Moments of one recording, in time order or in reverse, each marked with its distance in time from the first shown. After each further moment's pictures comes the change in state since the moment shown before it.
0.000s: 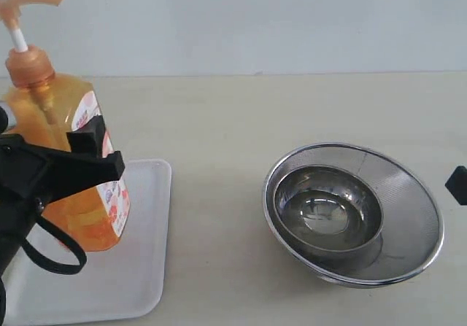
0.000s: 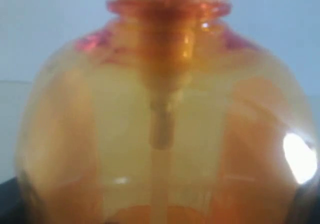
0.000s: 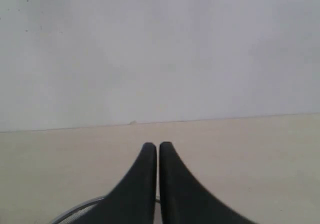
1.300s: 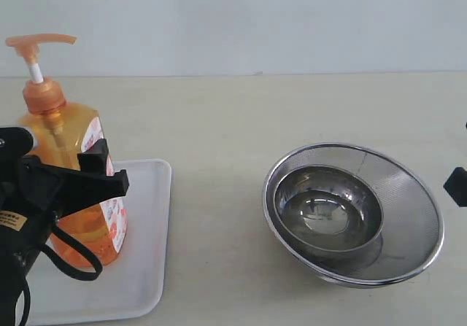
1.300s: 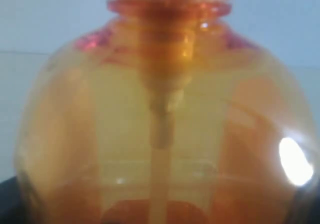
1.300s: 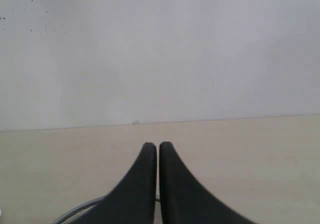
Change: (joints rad) left arm 0.068 0.169 0.010 0.069 -0.011 -0.140; right arm 0.000 0.000 0.000 -0.017 0.003 0.011
